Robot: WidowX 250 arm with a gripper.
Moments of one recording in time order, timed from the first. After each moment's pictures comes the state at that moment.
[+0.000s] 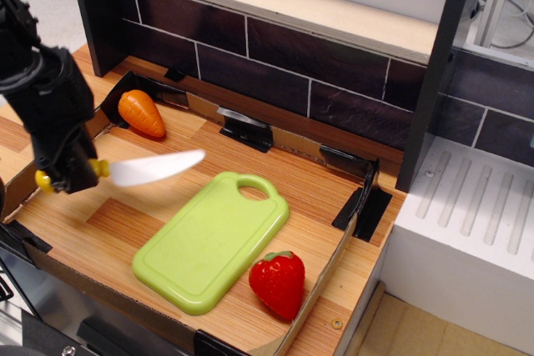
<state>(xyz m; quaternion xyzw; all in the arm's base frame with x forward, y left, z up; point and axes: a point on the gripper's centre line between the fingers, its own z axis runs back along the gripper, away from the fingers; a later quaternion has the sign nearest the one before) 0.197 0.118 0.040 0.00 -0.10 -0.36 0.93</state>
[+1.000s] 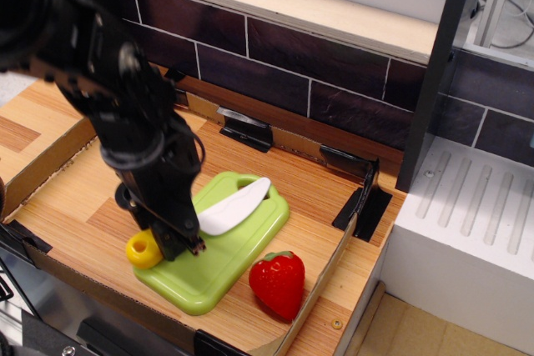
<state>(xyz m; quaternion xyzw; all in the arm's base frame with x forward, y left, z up) 0.191 0.031 0.010 0.02 -0.08 -0.17 0.98</state>
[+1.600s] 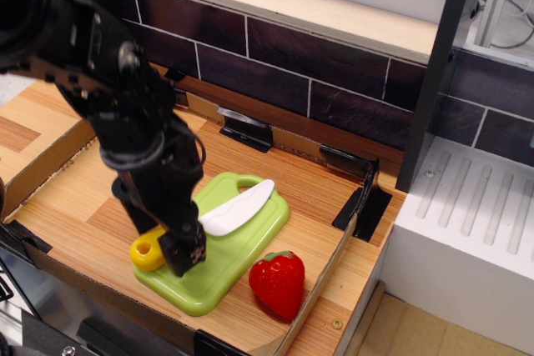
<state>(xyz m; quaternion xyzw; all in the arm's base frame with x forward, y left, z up) 0.187 0.033 0.020 -0.02 -0.06 -0.17 0.98</state>
